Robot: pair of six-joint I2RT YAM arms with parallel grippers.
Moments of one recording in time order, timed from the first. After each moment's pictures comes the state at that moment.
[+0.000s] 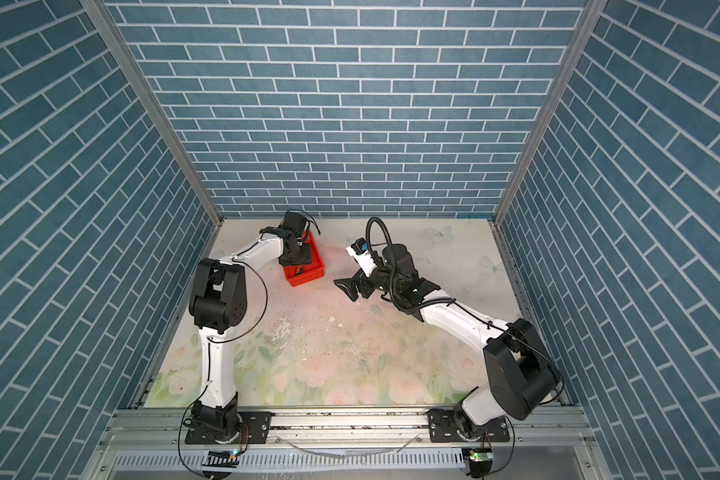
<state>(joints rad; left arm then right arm) -0.27 2.15 1.72 -0.68 -0.12 -0.34 0.68 1.48 0.97 0.15 -0.42 -0.05</state>
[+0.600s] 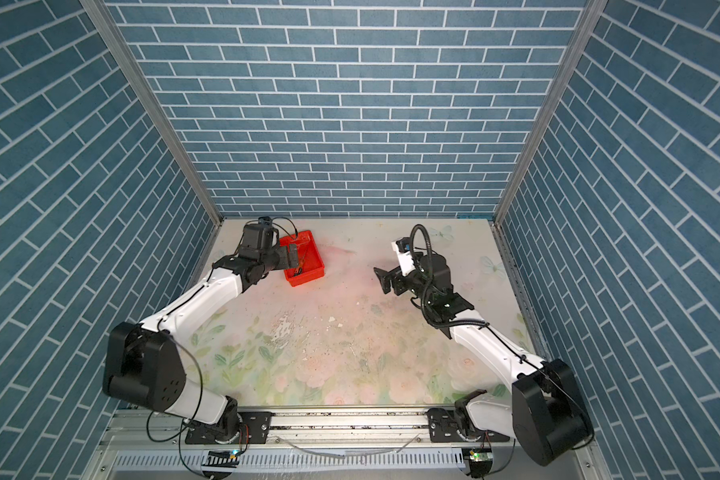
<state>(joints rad) -0.28 1.46 1.07 -0.30 -0.18 -0.26 0.44 1.20 0.71 0.20 -0.17 -0.02</state>
